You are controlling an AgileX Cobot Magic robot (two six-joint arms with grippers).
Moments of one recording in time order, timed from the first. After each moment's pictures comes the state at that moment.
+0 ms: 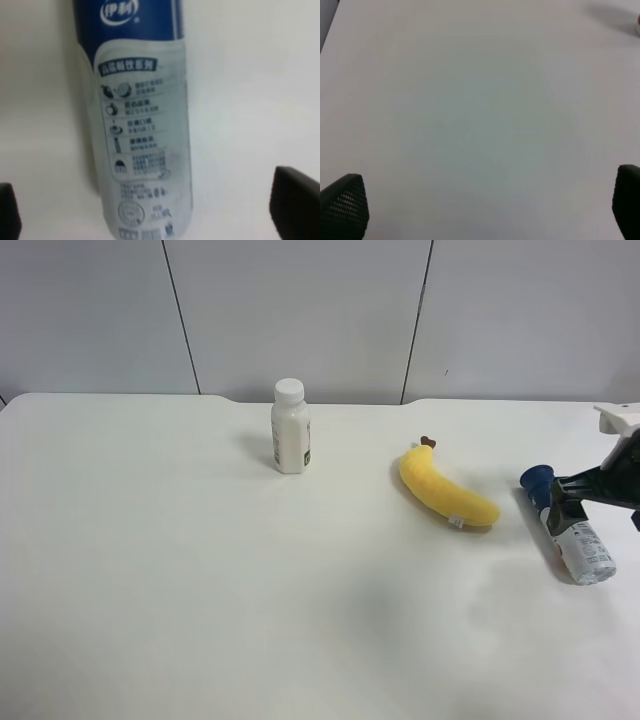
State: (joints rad) left arm 0.00 -0.01 -0.51 0.00 1.06 0.04; right arm -0.16 1.61 -0.83 -0.05 0.66 -0.12
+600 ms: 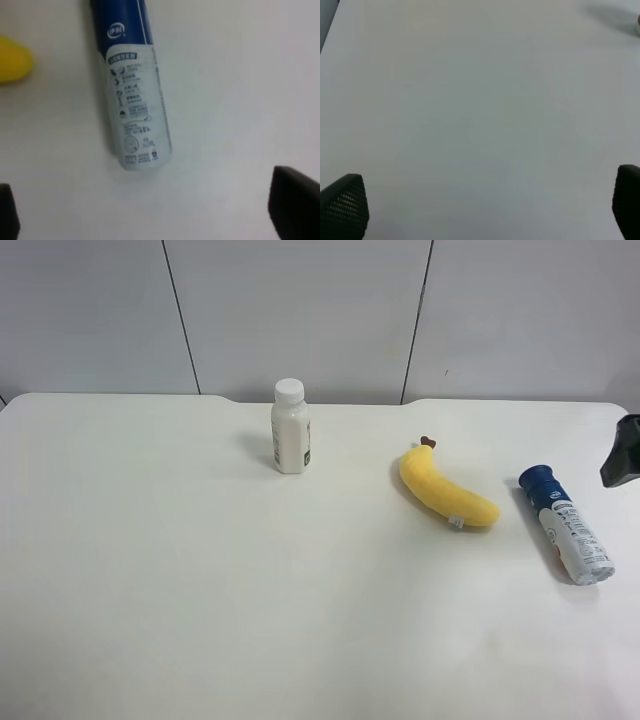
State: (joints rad) left arm 0.00 -0.01 -0.51 0.00 1.06 0.04; right arm -0.15 1.17 -0.83 -0.02 0.86 -0.10
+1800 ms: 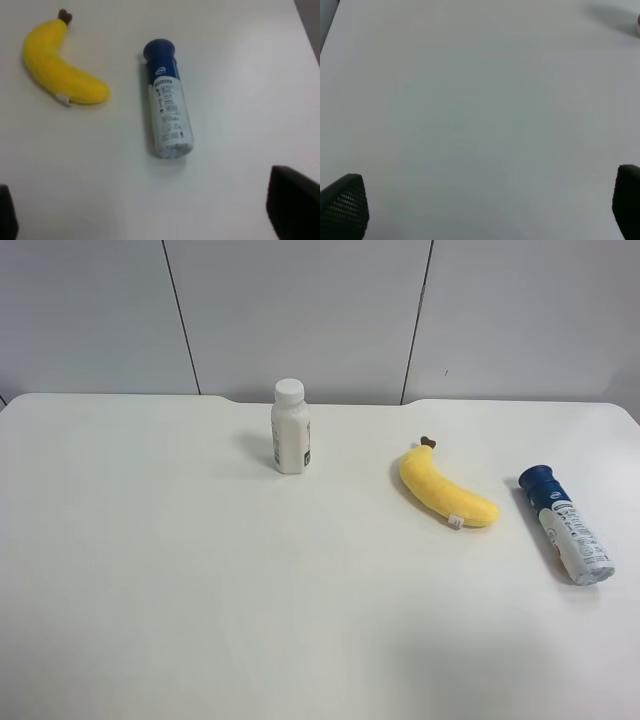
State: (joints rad) left arm 0.00 -0.01 -0.51 0.00 1.06 0.04; right arm -0.06 0.07 -0.56 0.03 1.11 -0.11
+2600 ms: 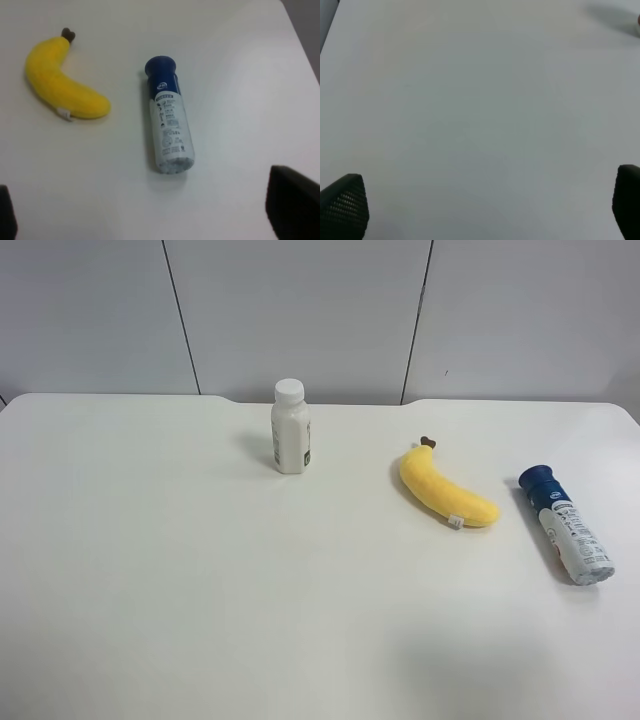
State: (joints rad) left arm 0.00 -0.01 -0.51 0.00 1.06 0.04; right arm -0.06 0.00 -0.51 0.04 1.06 -0.13
